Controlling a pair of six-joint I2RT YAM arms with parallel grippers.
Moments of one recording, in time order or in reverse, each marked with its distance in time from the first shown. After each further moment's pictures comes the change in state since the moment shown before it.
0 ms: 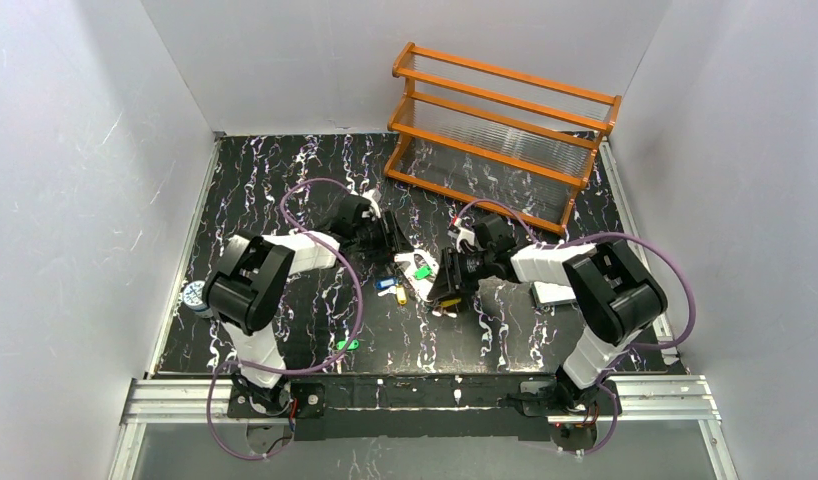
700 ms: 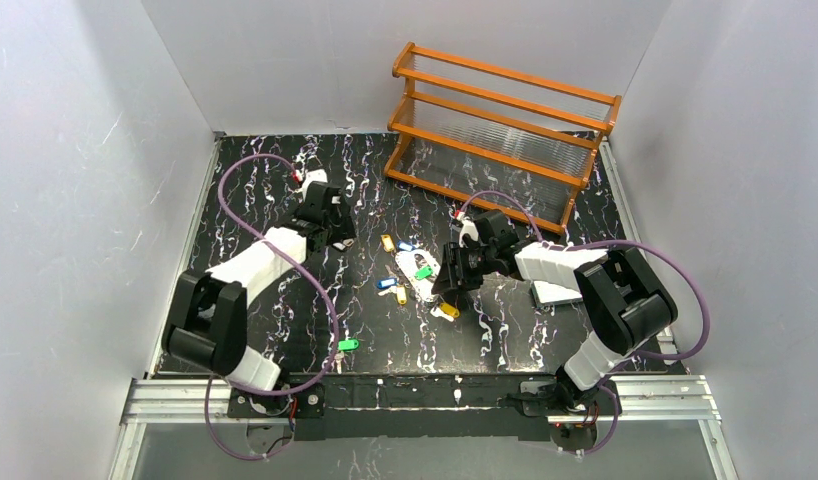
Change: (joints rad) left arm 0.098 -0.298 0.046 -0.395 -0.604 0.230; right arm 0.009 -0.080 0.012 -0.092 0.106 -0.055
